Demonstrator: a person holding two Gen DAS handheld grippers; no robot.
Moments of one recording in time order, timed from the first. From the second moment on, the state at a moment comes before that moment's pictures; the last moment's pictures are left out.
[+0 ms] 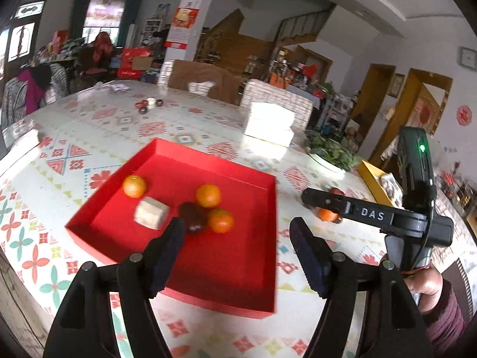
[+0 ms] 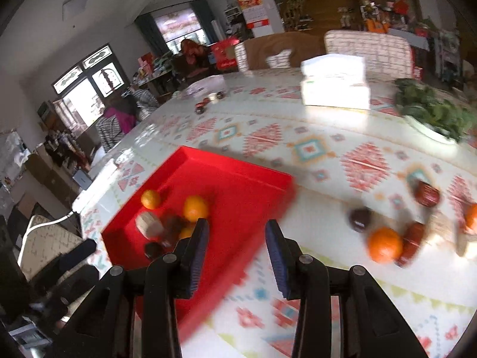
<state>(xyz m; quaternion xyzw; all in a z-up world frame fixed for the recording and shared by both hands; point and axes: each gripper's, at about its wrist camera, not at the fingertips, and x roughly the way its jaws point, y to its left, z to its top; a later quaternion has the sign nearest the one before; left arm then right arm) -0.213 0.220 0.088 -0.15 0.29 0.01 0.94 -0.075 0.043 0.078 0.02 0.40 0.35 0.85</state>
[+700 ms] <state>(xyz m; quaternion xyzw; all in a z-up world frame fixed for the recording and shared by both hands) -0.175 0.132 0.082 -0.07 0.33 -0.05 0.94 -0.008 -0.169 0.055 0.09 0.42 0.11 0.90</state>
